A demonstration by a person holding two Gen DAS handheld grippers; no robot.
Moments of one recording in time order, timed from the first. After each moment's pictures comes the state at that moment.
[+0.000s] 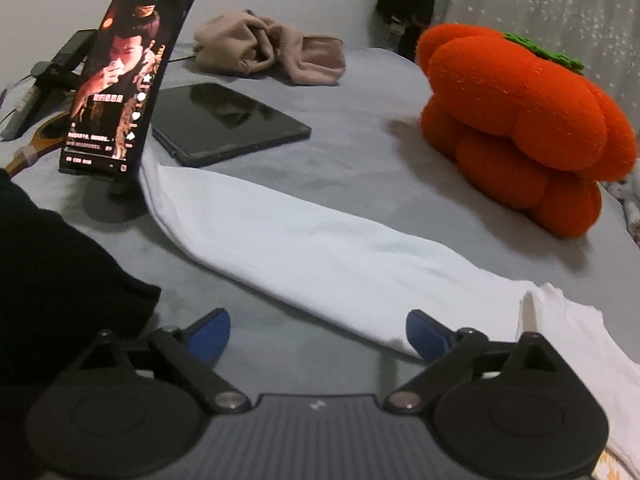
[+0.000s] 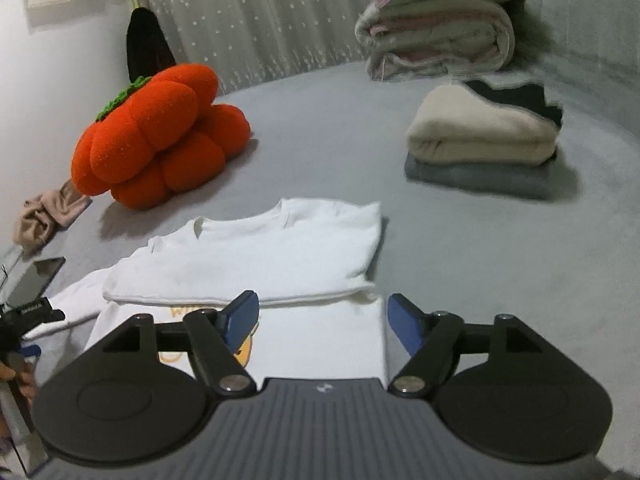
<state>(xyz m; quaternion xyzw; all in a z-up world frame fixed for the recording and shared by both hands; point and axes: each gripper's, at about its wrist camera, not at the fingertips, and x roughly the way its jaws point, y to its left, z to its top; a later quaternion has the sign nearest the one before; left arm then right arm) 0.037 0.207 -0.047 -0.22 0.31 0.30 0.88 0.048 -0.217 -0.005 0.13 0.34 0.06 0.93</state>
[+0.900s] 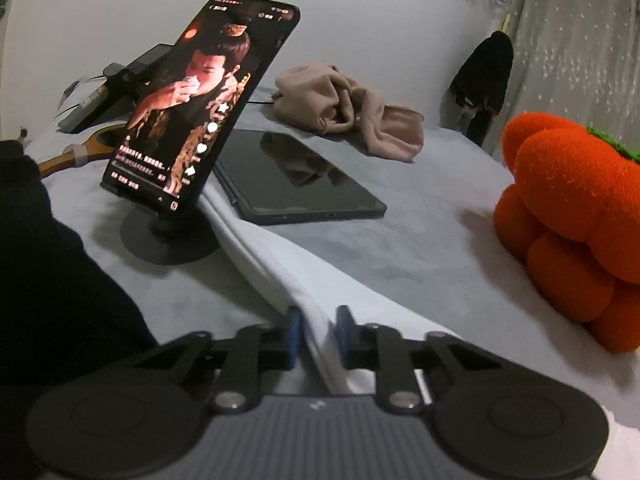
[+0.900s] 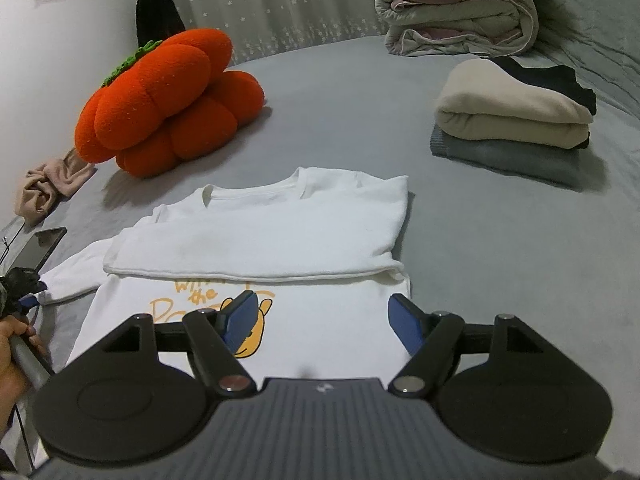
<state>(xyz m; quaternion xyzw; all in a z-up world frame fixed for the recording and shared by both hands) 0.045 0.240 -0.055 -0.24 0.19 0.40 0.86 0.056 -0.201 -0.013 0.10 0.36 0.08 0.92</state>
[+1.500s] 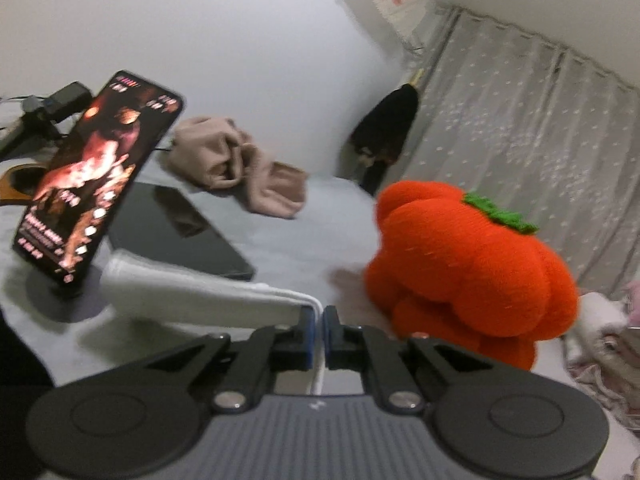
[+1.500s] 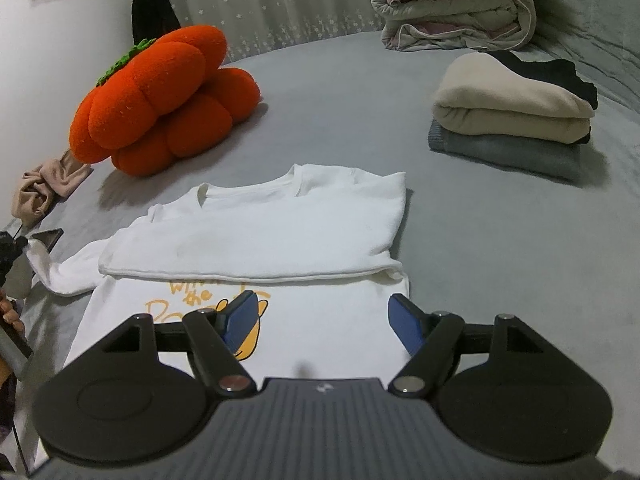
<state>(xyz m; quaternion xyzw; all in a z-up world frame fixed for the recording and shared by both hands) 0.043 0.215 -0.008 -0.27 0.08 0.25 0.93 0.062 -0.200 -0.015 0.10 0.37 0.08 0.92</state>
